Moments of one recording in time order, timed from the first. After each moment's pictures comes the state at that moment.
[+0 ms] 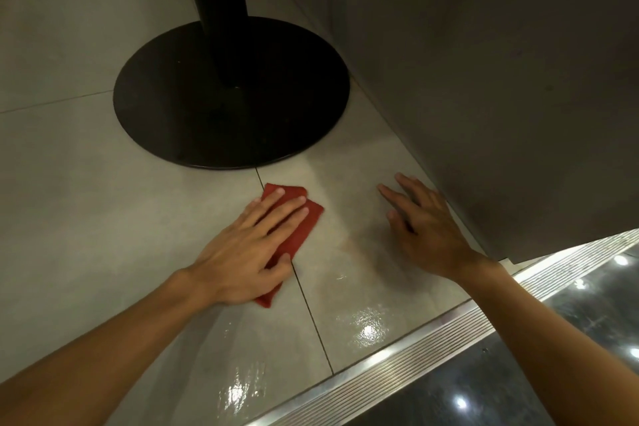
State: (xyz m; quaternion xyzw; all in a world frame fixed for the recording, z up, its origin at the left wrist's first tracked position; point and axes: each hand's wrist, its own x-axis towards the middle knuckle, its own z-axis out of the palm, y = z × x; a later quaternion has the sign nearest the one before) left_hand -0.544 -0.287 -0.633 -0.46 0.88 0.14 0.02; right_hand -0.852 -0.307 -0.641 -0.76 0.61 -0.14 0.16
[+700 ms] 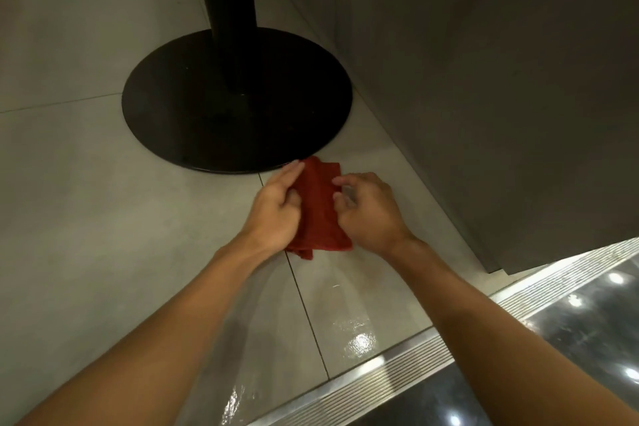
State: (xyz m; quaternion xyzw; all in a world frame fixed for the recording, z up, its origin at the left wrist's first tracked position) left_hand -0.599 -0.325 -0.616 -0.59 0.58 0.42 -0.37; right_hand -0.757 -0.333 -0.603 -0.67 0.65 -0.22 0.28
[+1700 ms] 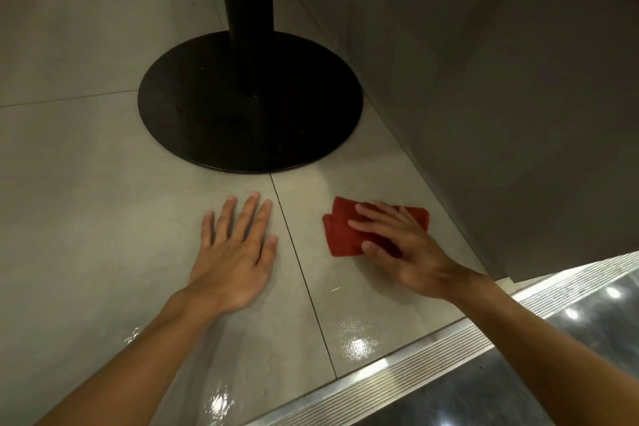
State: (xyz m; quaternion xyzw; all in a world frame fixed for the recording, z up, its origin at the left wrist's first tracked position) left_hand -0.531 -0.266 -0.648 -0.66 0.73 0.17 -0.02; right_hand -0.828 -0.303 -0.629 -0.82 0.48 -0.14 0.28
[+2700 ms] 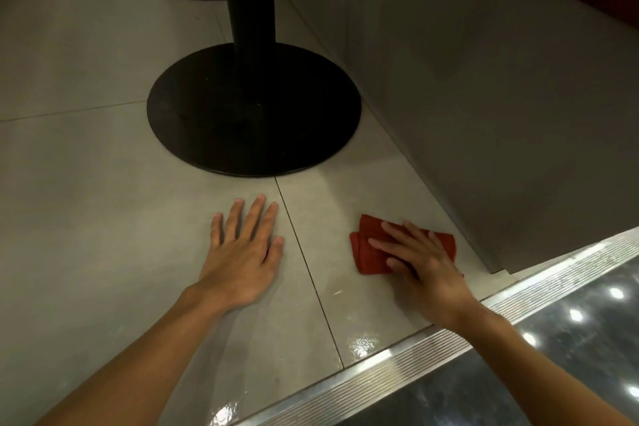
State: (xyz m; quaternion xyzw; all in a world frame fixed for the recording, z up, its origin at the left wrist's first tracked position) left_hand -0.528 -0.266 -0.647 -0.65 0.74 0.17 -0.02; right_hand -0.842 -0.257 -0.634 -0.79 0.56 -0.13 0.22
